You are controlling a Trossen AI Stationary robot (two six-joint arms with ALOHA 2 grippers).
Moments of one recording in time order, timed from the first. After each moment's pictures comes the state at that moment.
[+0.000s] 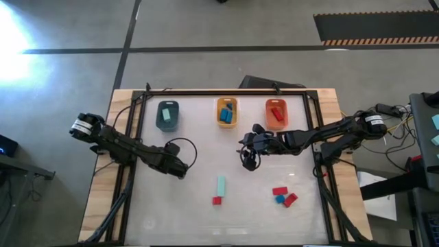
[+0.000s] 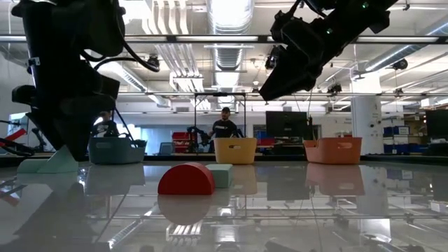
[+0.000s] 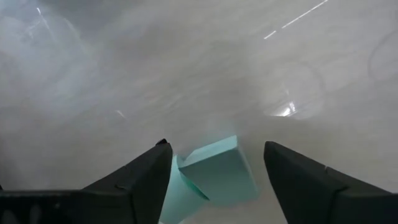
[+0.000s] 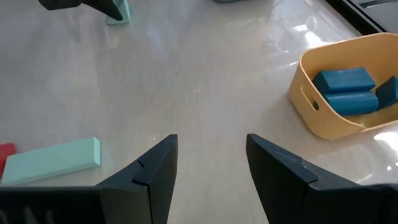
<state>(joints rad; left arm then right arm) -0.31 1.47 0.78 -0.90 -0.30 -1.36 0.08 1.45 0.83 -0.06 0.26 0.24</state>
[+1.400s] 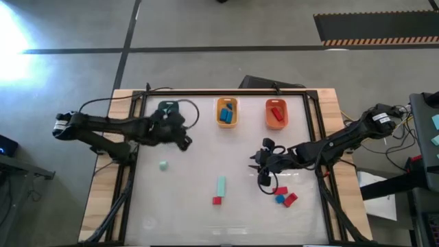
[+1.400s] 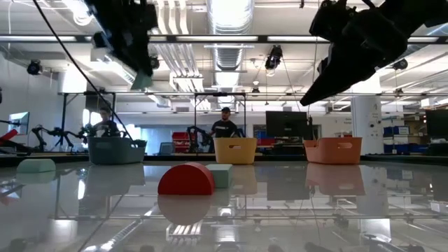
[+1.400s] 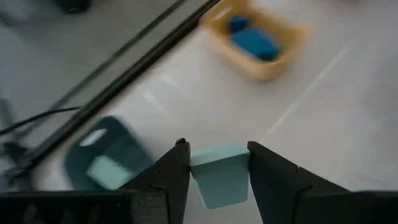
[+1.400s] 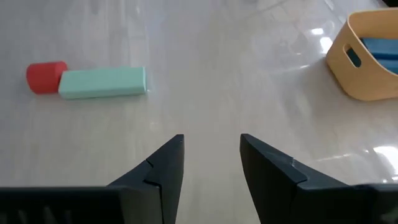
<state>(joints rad) -0.03 1.20 1.05 -0.90 -0.67 -0.62 0.31 1.34 0.67 -0.10 0.37 0.29</state>
